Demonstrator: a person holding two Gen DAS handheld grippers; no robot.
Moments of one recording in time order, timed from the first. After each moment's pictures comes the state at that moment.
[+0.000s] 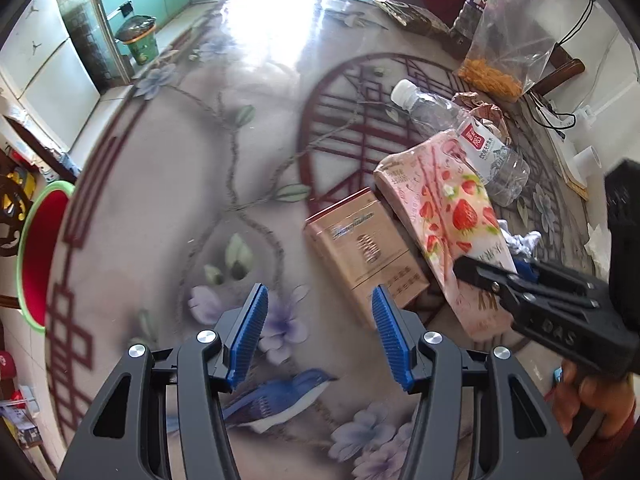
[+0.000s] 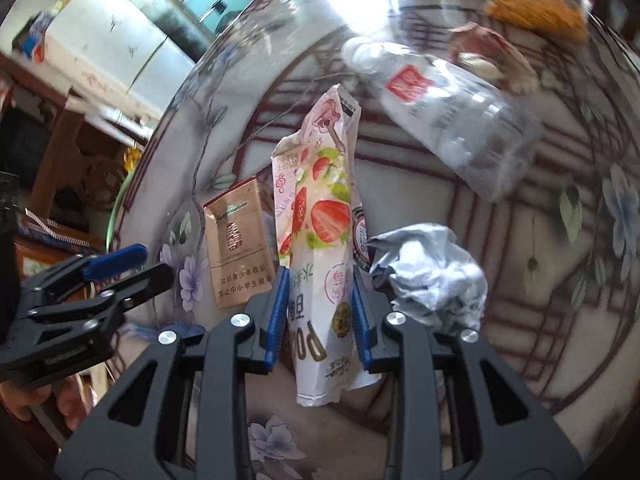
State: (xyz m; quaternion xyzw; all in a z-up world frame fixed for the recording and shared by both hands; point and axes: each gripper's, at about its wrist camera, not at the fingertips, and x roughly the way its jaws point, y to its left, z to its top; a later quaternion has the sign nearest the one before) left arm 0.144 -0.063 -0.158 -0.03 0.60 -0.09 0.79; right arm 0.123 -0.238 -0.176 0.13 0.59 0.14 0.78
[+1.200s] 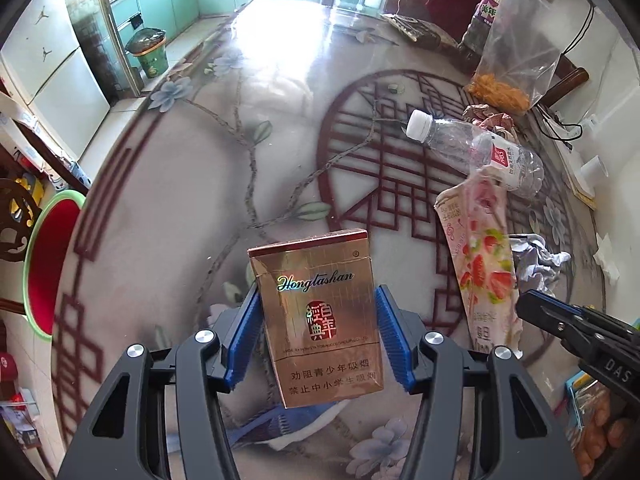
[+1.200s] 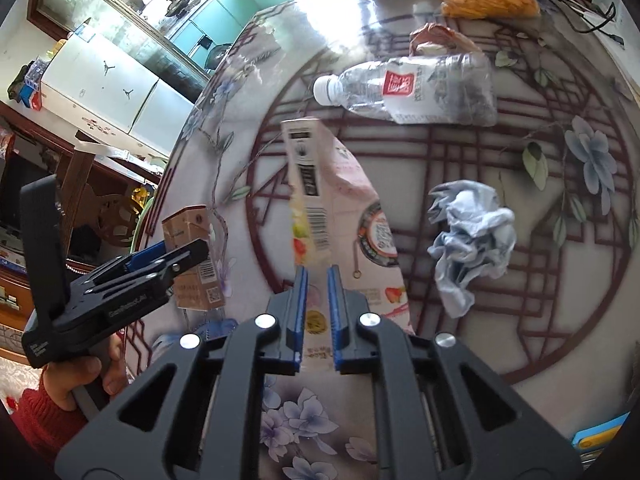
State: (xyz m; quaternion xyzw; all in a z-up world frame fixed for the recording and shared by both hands) left arm 0.143 -0.047 -0.156 -0.02 0.57 -0.07 0.82; right arm 0.091 -0.252 -0.149 0.18 0.57 0.11 0.80
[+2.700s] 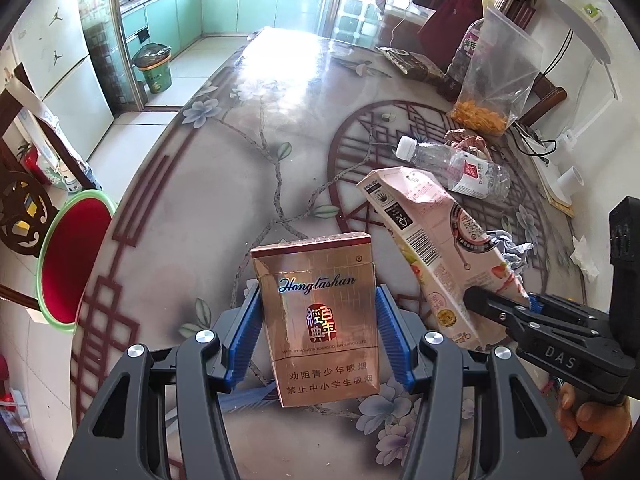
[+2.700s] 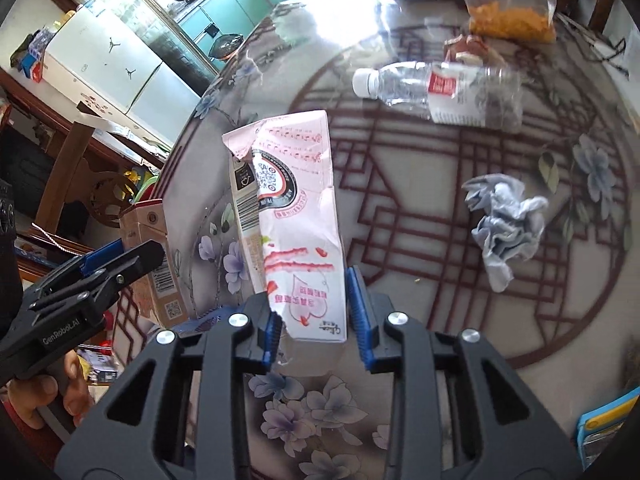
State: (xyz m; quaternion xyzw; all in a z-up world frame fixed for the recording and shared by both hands) left arm 0.101 -0.016 -0.112 -0.04 0.54 -0.08 0.84; right arm 0.072 -0.205 -0.130 0.13 0.56 0.11 0.81
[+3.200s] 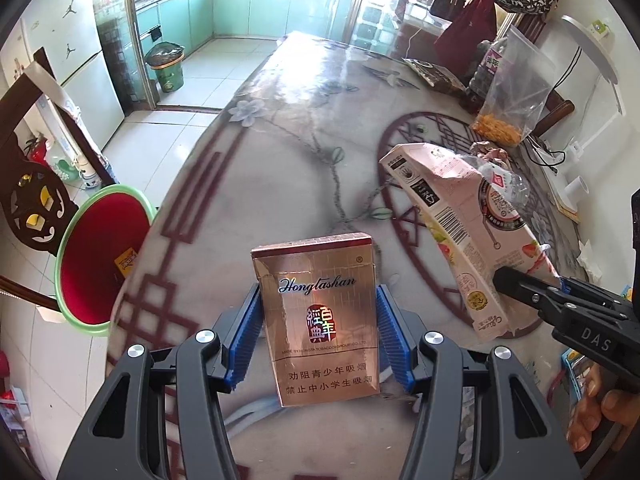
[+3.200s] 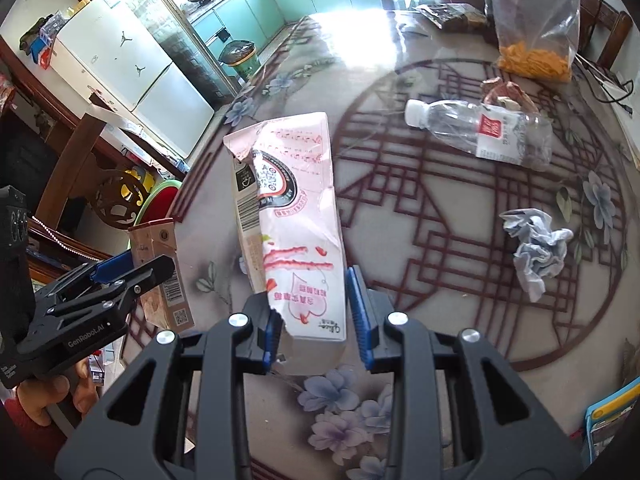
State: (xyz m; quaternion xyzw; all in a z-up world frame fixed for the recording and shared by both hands) left arm 0.097 0.052 -0.110 -0.05 0.53 -0.07 0.84; right arm 0.080 -0.148 -0.106 0.10 0.54 0.11 0.83
